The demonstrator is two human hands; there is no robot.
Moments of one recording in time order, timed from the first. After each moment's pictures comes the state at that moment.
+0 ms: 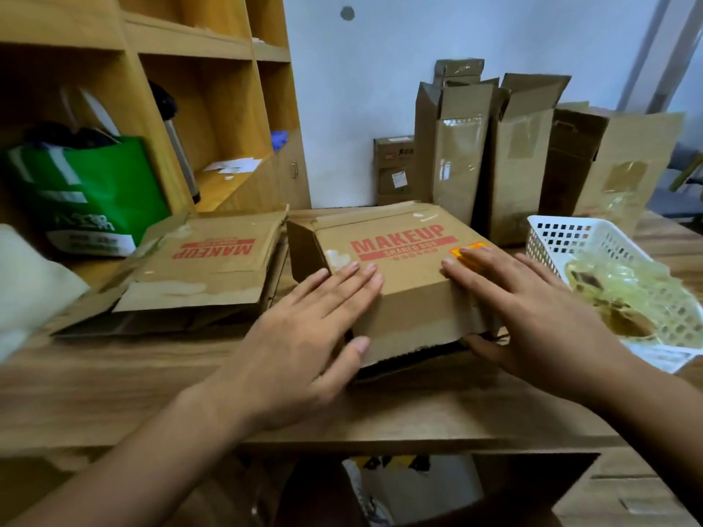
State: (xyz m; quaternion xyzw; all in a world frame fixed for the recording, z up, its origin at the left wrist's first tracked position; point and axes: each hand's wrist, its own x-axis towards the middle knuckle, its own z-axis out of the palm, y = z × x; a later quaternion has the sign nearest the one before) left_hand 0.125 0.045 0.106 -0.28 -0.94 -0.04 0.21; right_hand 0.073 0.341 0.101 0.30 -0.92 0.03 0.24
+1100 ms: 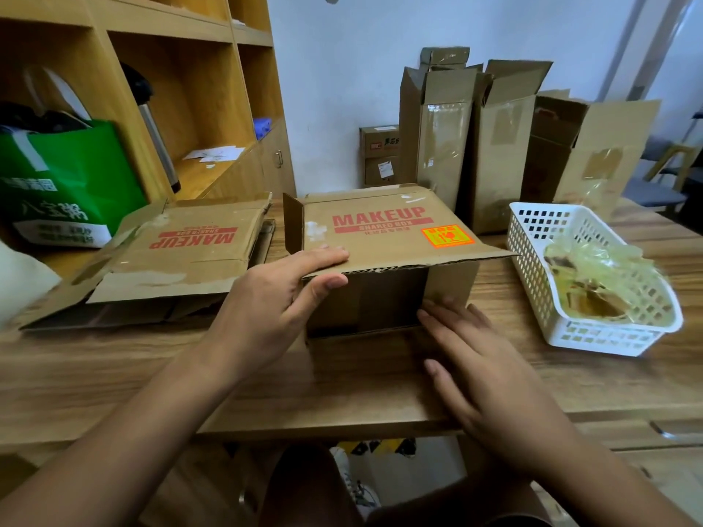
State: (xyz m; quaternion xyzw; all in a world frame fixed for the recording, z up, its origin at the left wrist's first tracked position) left_hand 0.101 0.039 0.107 -0.21 -0.90 -0.29 0.24; right_hand 0.117 0.317 0.036 0.31 -0.91 0.17 0.23
